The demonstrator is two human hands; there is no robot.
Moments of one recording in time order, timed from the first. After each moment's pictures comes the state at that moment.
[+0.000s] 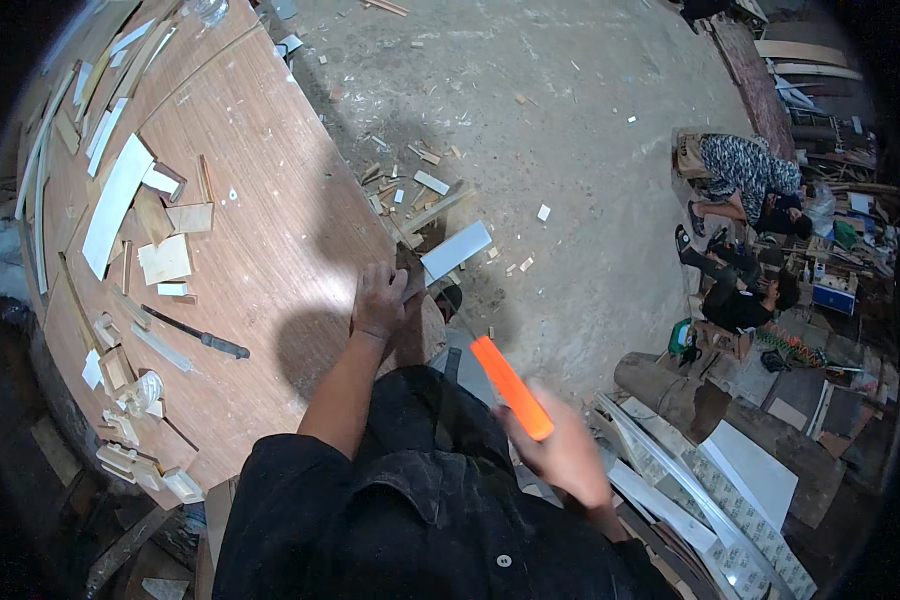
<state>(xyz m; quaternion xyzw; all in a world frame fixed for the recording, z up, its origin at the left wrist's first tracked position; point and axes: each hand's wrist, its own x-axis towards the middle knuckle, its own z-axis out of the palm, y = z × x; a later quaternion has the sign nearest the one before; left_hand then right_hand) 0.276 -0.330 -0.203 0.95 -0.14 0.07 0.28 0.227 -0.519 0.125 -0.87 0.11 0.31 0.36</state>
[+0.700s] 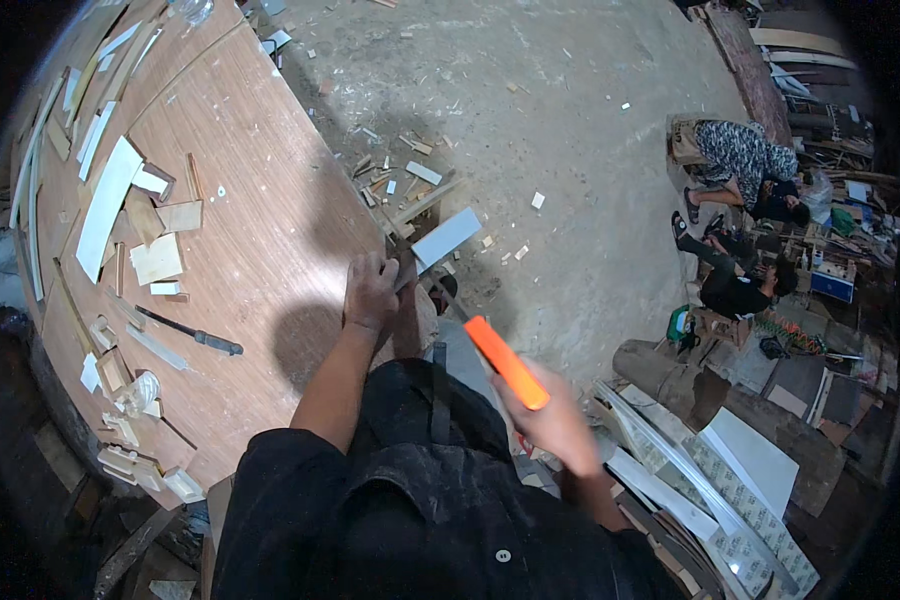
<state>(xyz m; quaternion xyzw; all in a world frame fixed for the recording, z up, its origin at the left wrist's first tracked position) 0.277 -0.334 -0.199 0.95 -0.14 0.07 0.28 0.226 -0.539 0.094 -0.84 0.14 0.31 0.41</state>
